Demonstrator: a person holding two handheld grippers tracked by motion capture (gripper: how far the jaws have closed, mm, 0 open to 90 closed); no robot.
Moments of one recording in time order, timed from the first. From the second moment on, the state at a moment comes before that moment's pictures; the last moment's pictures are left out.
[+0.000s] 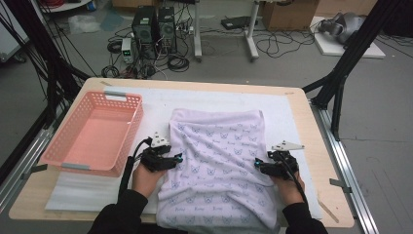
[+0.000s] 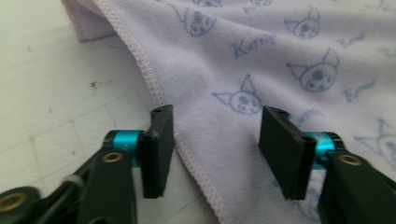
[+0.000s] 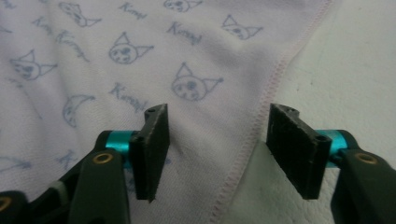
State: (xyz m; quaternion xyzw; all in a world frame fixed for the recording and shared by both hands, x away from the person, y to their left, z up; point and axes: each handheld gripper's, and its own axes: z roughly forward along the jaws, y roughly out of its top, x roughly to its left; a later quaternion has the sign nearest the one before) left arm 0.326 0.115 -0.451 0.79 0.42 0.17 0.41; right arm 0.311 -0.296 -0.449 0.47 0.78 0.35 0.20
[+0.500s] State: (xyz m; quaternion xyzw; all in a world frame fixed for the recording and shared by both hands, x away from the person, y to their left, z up) left arm 0.332 0.126 -0.451 0.78 0.44 0.16 0.42; right arm 0.315 -0.288 -0.448 0.44 0.80 0.37 0.19
